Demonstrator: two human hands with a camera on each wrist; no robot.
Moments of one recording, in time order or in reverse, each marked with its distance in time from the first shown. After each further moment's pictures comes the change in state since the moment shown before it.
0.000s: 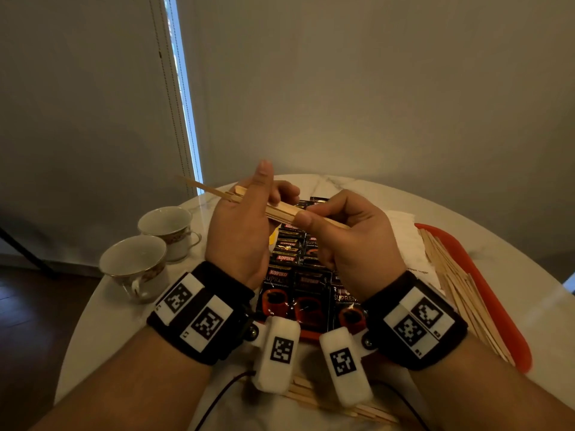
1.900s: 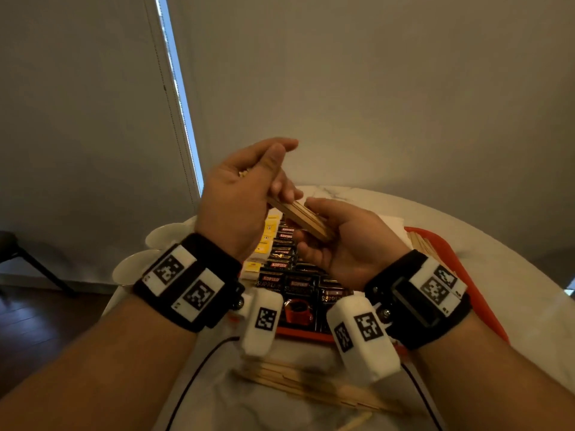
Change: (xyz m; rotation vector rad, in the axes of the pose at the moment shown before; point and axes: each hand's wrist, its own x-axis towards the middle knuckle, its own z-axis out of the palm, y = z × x) left_hand 0.005 0.043 0.033 0.175 -0.243 0.191; right_hand 0.009 -0.042 -0.018 0.458 -0.118 0.569
